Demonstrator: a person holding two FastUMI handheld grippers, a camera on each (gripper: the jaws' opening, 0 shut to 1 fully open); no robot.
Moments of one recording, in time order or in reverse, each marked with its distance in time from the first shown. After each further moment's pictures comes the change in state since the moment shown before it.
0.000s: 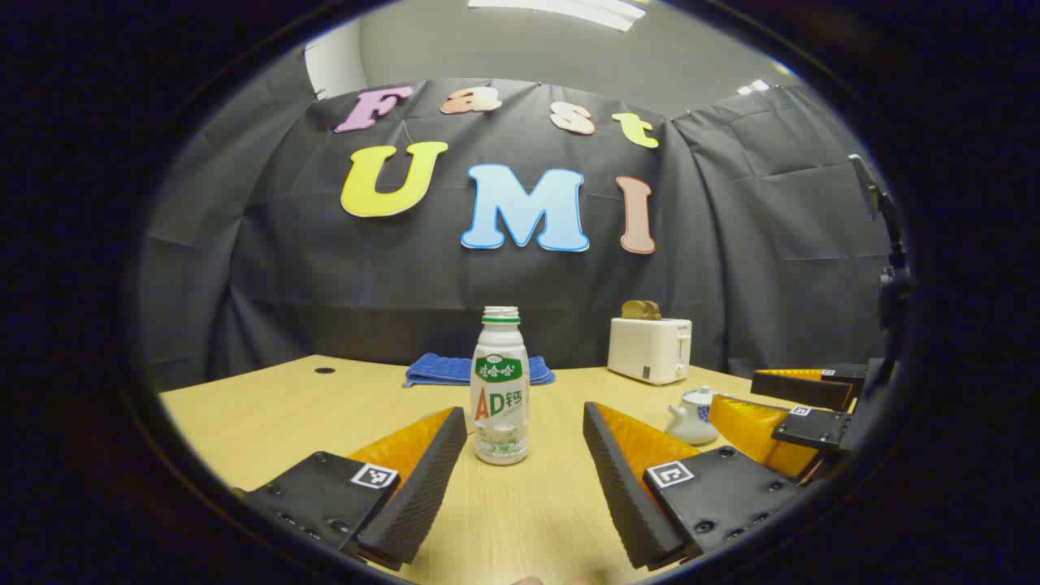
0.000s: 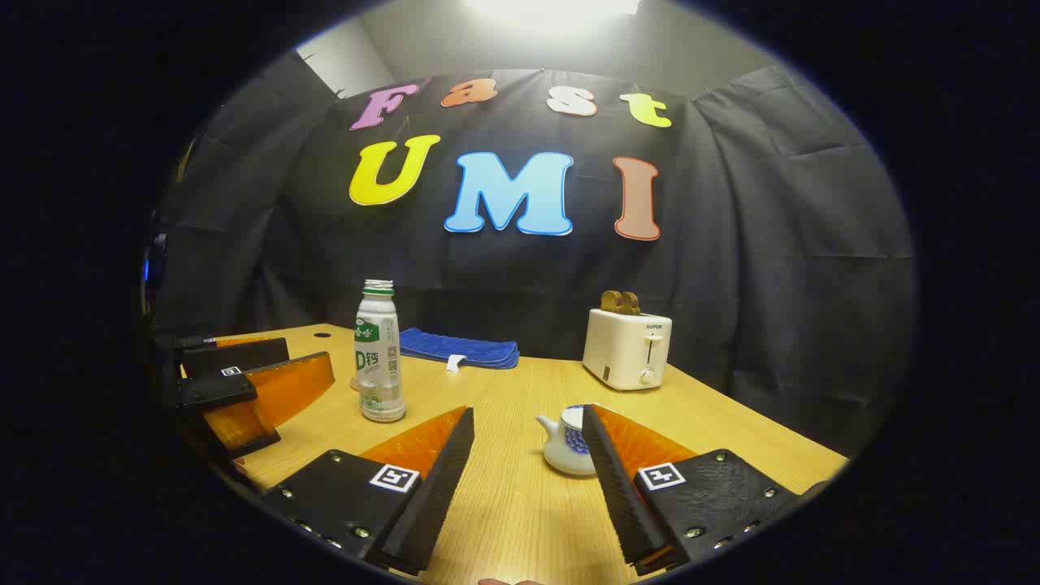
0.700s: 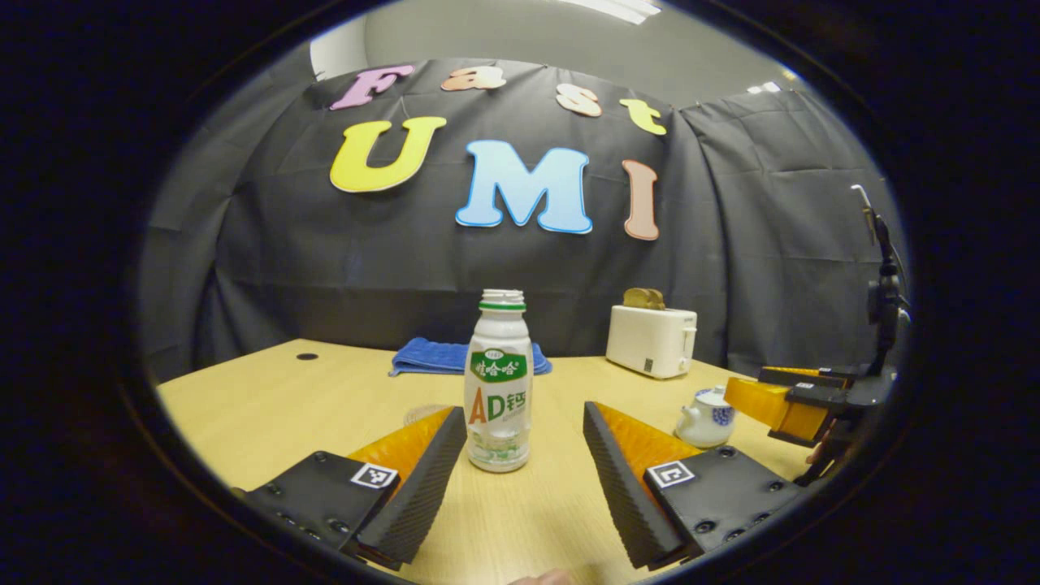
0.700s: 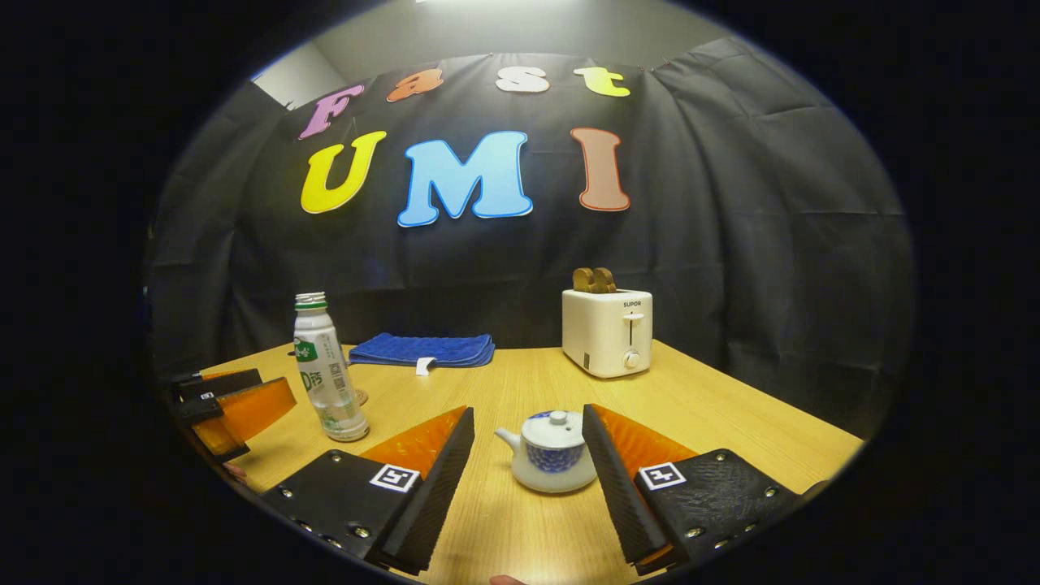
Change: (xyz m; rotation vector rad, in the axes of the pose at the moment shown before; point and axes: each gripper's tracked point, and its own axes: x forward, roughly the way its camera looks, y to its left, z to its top) left arm 0.041 0.008 -0.017 -0.032 0.086 -0.026; right arm 0.047 -0.041 -0.001 0.105 0.050 -0.065
